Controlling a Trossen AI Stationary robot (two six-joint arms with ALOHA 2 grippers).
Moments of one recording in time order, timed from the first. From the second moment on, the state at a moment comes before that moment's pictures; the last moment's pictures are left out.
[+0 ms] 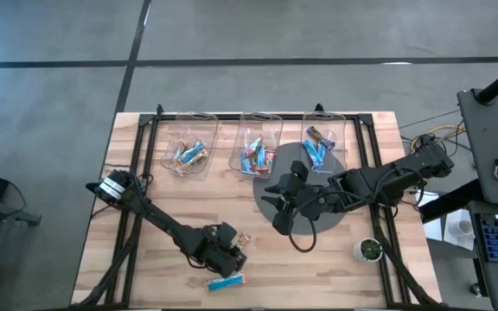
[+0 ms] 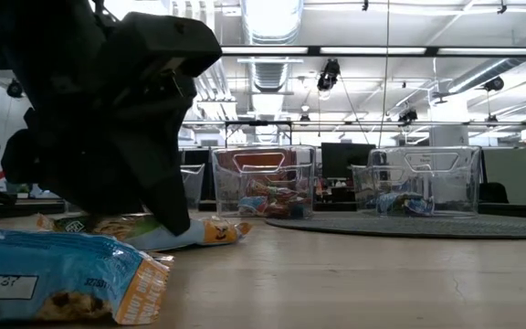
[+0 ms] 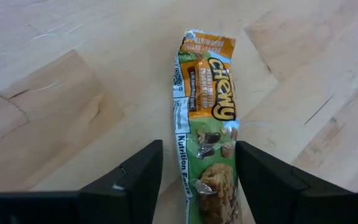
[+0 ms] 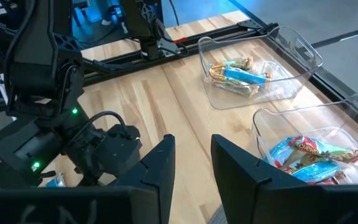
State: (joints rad) left arm -0.56 1.92 1.17 -0.40 -0.37 -1.46; right arm 0.37 1.54 1.53 -0.63 0.55 0.52
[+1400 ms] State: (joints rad) left arm -0.17 1.19 1.09 -1.06 -0.75 -1.27; right arm 0.37 1.49 1.52 -0.66 0.58 0.56
